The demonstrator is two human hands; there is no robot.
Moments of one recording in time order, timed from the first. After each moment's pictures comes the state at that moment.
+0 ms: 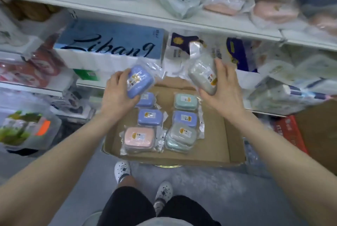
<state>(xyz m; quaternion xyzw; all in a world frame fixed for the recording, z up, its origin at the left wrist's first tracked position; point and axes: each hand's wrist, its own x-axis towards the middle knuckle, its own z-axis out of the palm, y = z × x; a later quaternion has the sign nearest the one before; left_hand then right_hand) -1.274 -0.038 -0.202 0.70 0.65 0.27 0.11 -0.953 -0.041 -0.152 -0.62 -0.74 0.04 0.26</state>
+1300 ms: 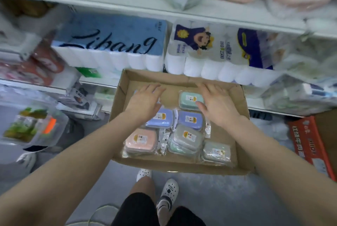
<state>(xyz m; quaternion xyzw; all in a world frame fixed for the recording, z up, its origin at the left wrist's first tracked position) -1.207 -0.007 -0.239 0.82 0.56 0.06 0.07 -0.947 -0.013 -0.215 -0.55 -0.83 0.02 0.05</state>
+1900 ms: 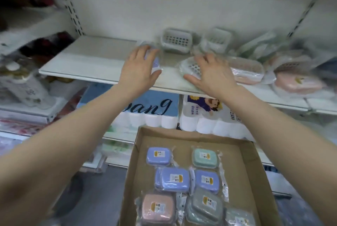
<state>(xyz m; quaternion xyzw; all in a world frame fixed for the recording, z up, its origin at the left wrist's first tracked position) -1.307 0.180 -0.040 0.78 0.56 0.24 -0.12 -1.062 0.173 -0.022 -0.60 -0.79 -0.12 0.10</state>
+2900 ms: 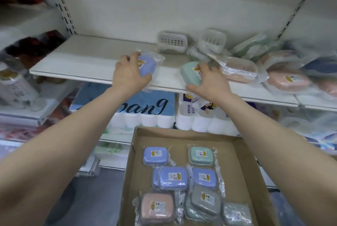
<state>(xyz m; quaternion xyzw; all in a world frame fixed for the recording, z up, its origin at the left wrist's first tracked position) -1.325 0.187 -0.054 0.70 0.66 0.27 0.05 -1.070 0.159 -0.034 -0.69 -0.71 0.03 0.13</state>
